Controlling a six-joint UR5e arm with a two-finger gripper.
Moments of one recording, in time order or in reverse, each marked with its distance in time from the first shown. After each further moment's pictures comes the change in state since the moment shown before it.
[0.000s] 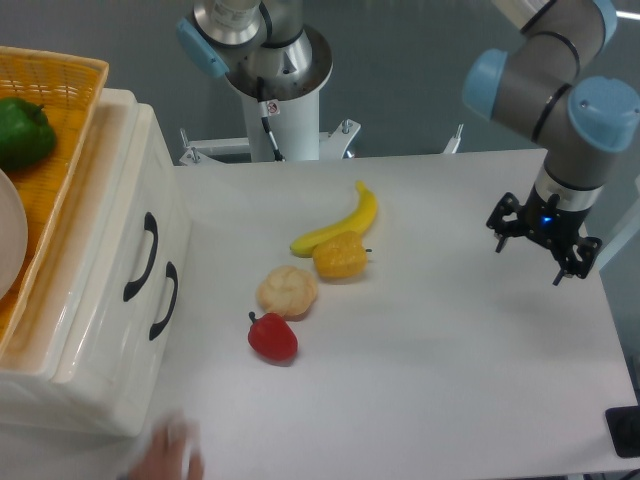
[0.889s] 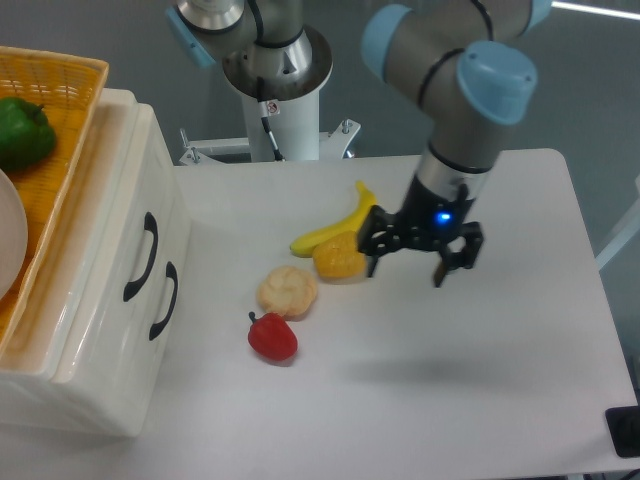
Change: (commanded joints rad) arm -0.123 0.167 -0.064 -0.061 -0.235 -0.784
